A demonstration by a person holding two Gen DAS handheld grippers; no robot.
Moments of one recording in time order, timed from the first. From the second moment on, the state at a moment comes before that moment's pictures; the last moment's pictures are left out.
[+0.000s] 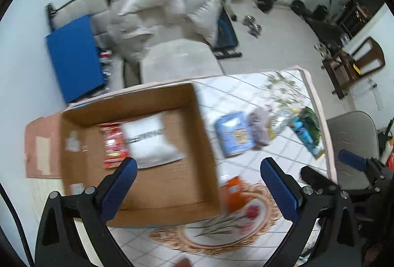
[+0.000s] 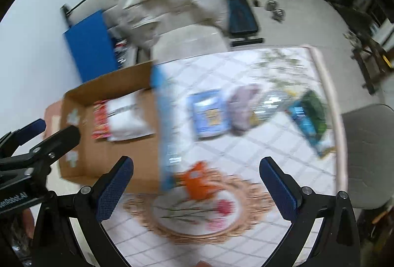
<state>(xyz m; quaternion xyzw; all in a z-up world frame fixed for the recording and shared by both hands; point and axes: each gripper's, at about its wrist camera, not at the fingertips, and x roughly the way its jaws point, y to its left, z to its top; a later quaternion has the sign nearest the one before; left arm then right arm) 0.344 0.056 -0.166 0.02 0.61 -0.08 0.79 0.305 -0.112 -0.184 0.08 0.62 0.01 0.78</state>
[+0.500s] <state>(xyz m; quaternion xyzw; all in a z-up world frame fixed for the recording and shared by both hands) 0.440 -0.078 -0.368 0.14 0.76 -0.02 0.63 0.384 -0.344 -0.311 0.02 0.71 -0.04 0.71</state>
